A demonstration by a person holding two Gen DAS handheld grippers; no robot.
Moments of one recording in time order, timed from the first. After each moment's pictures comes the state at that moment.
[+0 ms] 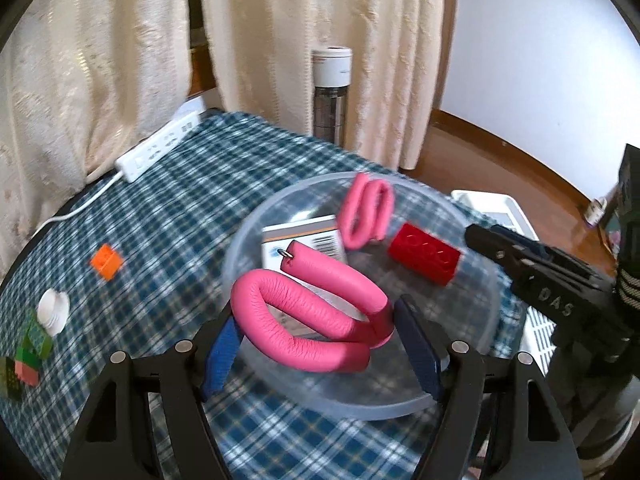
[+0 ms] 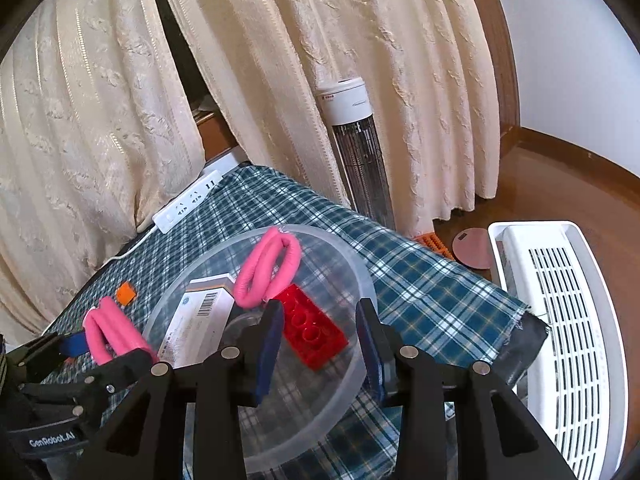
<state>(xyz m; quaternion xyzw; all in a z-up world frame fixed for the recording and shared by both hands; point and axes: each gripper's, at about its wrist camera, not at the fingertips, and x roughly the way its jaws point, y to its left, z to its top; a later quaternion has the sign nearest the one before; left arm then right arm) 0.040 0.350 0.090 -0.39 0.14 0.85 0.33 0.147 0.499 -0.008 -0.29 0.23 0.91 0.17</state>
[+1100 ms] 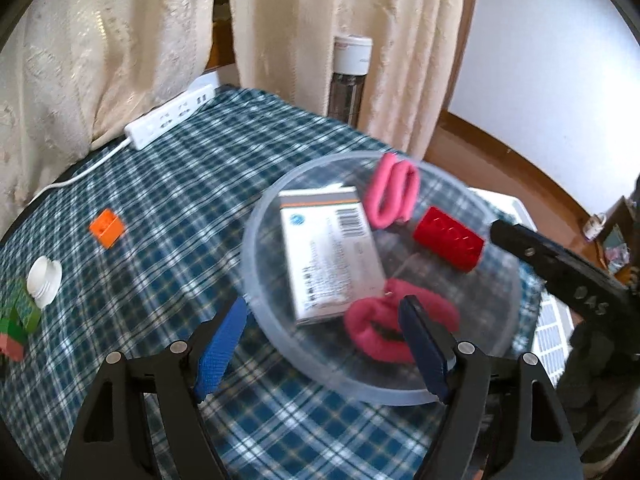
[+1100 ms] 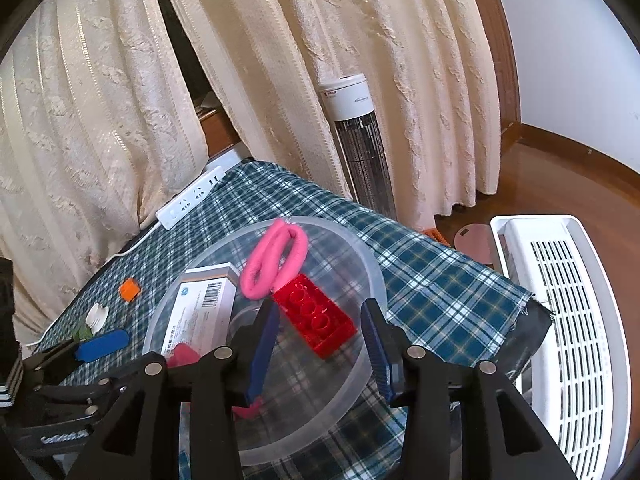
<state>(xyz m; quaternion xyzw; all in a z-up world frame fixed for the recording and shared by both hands) 0.027 0.323 0.065 -0.42 0.11 0.85 0.30 0.149 0.489 -0.010 -0.30 0.23 0.91 0.16</state>
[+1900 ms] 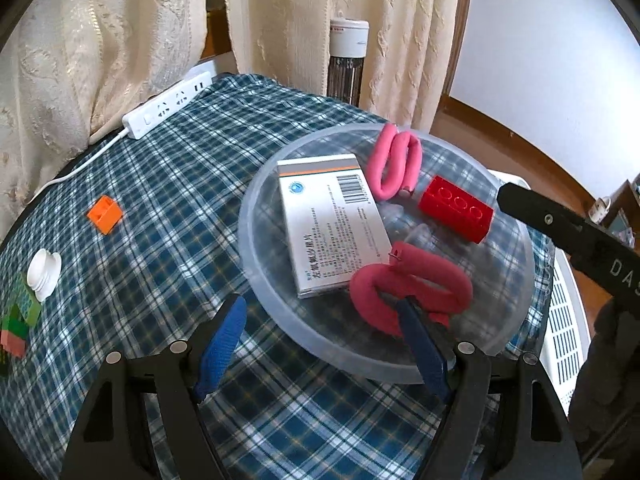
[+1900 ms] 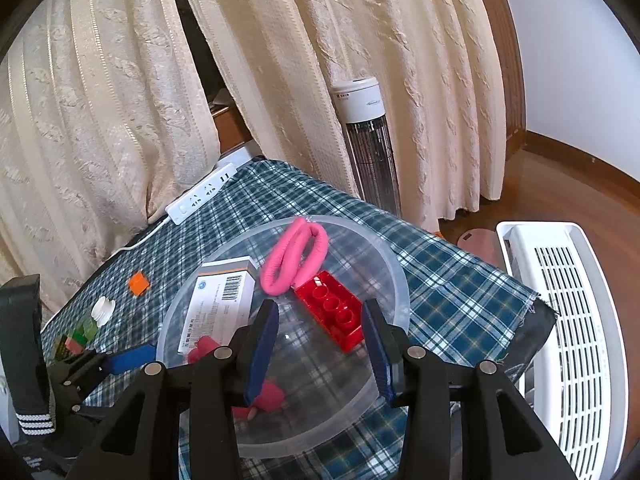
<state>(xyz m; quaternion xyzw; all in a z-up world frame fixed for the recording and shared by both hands) 0.037 0.320 0.054 -0.42 0.13 0.84 0.30 0.149 0.470 0.001 -0.30 0.21 0.92 0.15</state>
